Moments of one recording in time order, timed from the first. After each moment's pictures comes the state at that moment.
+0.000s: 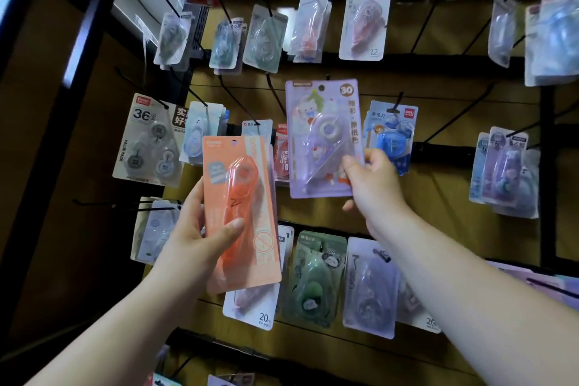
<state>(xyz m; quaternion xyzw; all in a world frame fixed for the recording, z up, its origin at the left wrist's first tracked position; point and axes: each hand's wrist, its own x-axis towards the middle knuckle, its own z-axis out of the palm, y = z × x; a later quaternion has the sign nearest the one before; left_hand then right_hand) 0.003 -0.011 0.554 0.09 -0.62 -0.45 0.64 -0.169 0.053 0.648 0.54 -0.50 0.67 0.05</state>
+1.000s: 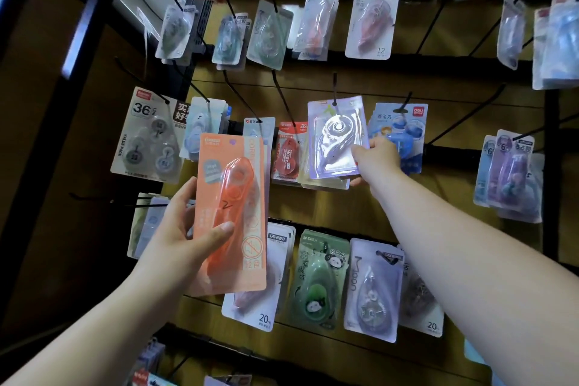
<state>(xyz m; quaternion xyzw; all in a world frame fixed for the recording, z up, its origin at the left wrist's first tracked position) 0.016 -0.017 0.549 0.13 -0.60 -0.46 0.64 -0.197 0.010 0.690 0.46 -0.60 0.64 0.09</state>
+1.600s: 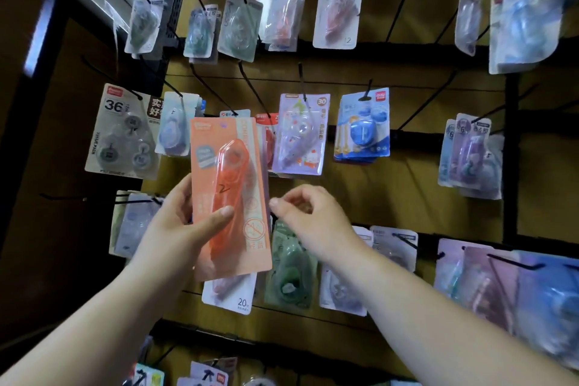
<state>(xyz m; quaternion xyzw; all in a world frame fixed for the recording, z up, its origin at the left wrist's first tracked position) -0.007 0.014 0.558 0.07 -0.62 -0.48 0.62 -0.155 0.073 0.597 0.64 -0.56 0.52 0.03</state>
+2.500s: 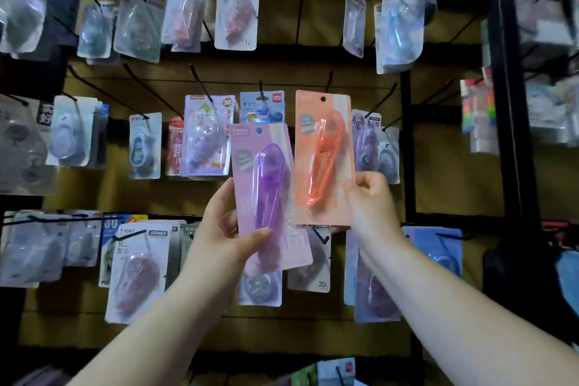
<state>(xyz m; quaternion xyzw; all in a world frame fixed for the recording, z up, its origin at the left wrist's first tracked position) -0.139 0.086 0.563 -0.02 -0.65 -0.52 0.56 -0.273 0.170 0.608 0.41 -0.50 0.76 0.05</state>
